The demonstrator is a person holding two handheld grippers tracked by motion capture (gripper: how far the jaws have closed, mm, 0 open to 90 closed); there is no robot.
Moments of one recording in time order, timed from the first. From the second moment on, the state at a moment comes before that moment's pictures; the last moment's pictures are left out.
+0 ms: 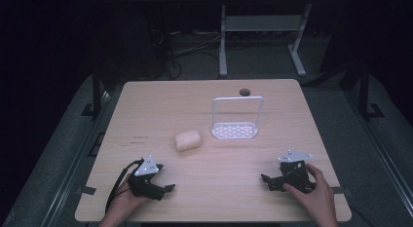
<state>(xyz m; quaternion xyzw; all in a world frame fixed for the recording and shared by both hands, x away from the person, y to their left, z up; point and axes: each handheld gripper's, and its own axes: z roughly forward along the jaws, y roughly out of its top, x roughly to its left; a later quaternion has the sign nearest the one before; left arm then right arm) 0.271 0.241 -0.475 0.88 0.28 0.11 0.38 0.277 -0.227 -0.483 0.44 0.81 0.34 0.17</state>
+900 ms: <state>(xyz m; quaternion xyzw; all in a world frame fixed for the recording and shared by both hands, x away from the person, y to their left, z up) 0.281 0.251 -0.464 0.87 0.30 0.12 0.38 0.277 -0.226 -0.483 0.44 0.81 0.34 0.17</state>
